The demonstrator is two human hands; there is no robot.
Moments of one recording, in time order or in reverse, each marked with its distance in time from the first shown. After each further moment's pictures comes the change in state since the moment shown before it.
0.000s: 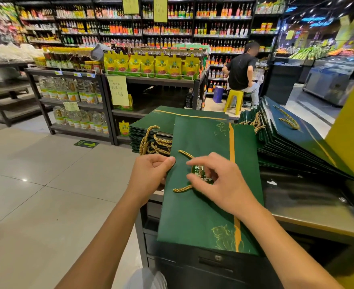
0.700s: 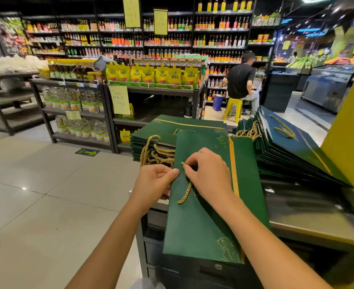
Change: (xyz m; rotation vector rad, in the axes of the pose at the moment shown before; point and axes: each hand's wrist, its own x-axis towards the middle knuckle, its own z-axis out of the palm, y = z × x) left_hand -0.004 0.003 0.002 0.044 -0.084 -0.001; right_hand 0.041 -0.020 0.019 -0.335 0.058 0.253
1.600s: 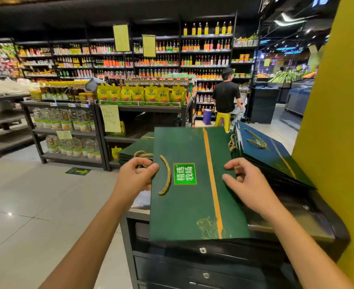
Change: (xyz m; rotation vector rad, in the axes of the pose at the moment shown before) left_hand 0.009 0.041 -0.007 -0.113 0.116 0.022; right_hand -0.031 0.100 -0.089 0.373 -0.004 0.190
